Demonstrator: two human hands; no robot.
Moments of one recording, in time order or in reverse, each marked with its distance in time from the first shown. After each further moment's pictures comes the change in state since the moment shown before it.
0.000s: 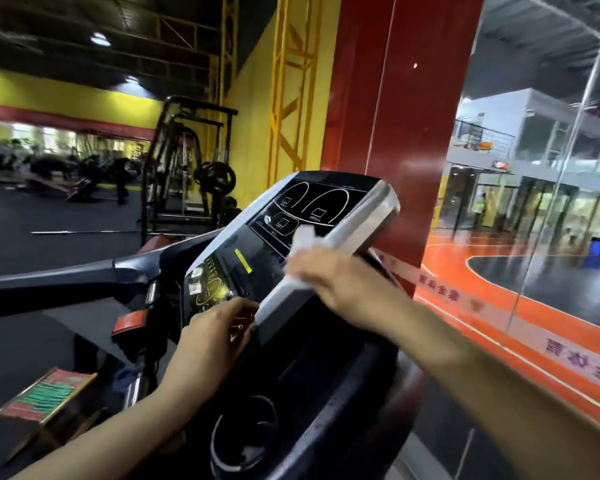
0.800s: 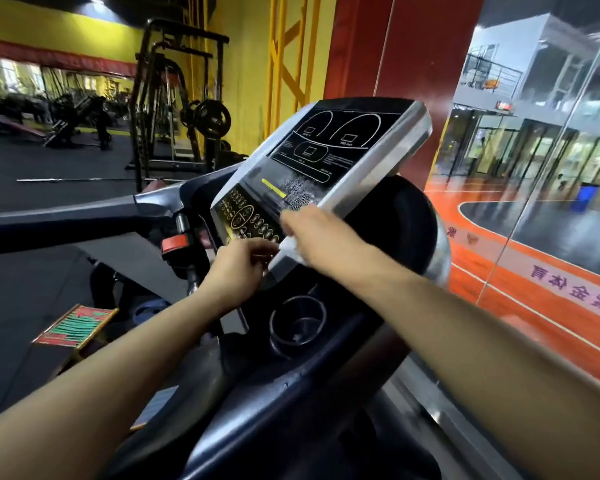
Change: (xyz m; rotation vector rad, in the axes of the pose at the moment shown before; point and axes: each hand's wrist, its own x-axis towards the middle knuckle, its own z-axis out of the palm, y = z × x) left_hand -0.028 -0.027 -0.038 -0.063 -0.201 -0.146; right_hand 0.022 -0.115 0.066 -0.231 -0.182 0.322
